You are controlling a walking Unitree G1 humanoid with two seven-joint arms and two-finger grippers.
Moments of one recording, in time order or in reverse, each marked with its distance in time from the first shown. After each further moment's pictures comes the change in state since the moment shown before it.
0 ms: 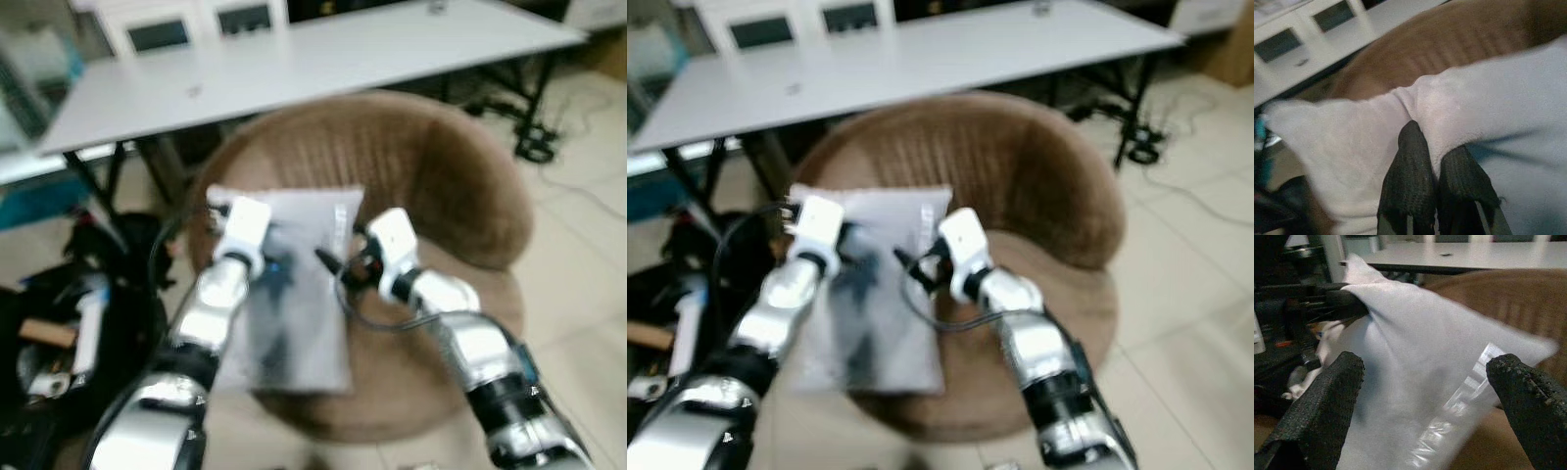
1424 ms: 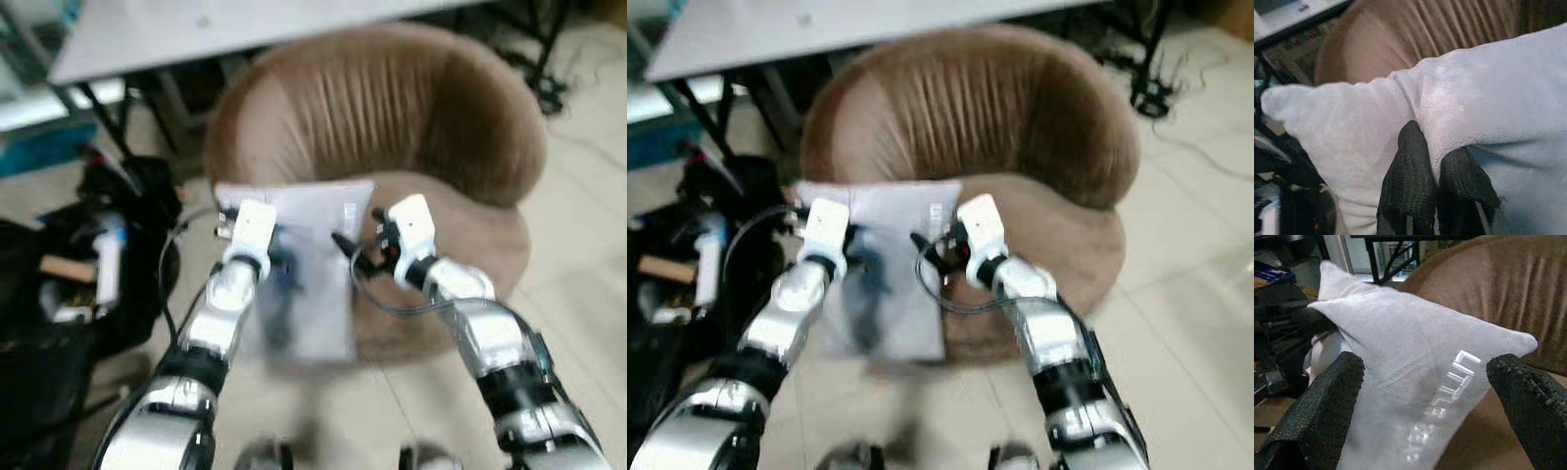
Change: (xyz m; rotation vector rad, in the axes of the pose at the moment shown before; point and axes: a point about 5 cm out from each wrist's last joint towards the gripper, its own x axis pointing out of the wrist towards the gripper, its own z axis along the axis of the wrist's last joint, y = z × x) left arm -0.001 0.006 0.000 -0.013 -0.010 0.035; right arm 0.001 -0.016 0.013 0.000 -0.025 -0.053
